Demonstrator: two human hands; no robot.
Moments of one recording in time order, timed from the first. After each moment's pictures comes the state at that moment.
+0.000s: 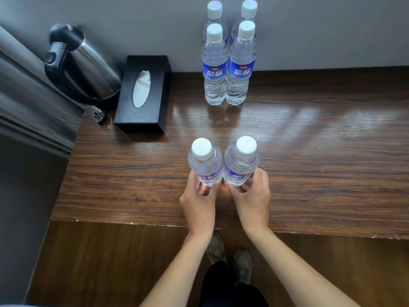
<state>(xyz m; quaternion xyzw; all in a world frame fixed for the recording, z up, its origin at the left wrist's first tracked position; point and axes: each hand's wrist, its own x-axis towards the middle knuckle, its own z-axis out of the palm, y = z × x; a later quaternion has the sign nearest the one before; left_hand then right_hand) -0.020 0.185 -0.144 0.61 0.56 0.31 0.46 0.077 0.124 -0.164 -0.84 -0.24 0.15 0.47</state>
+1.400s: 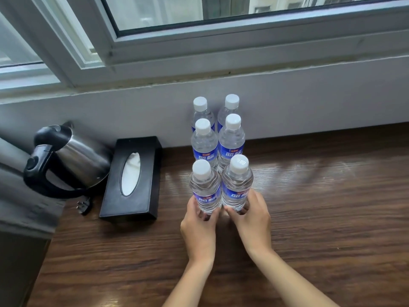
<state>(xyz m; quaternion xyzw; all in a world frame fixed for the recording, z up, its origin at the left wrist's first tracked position) 0.073 0.310 -0.158 0.65 0.50 0.32 0.47 0.175 0.238 -0.167 -0.85 -0.27 0.08 0.45</state>
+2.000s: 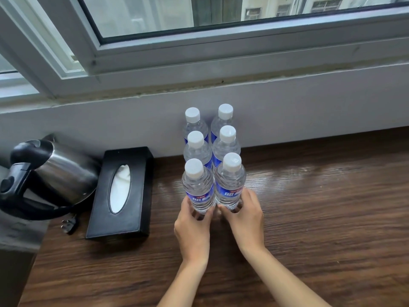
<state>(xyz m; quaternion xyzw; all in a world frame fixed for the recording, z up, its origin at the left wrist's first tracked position) 0.098 0.338 -0.149 0.68 0.50 0.31 0.44 0.198 0.268 -0.165 -0.85 -0.26 0.07 0.46</state>
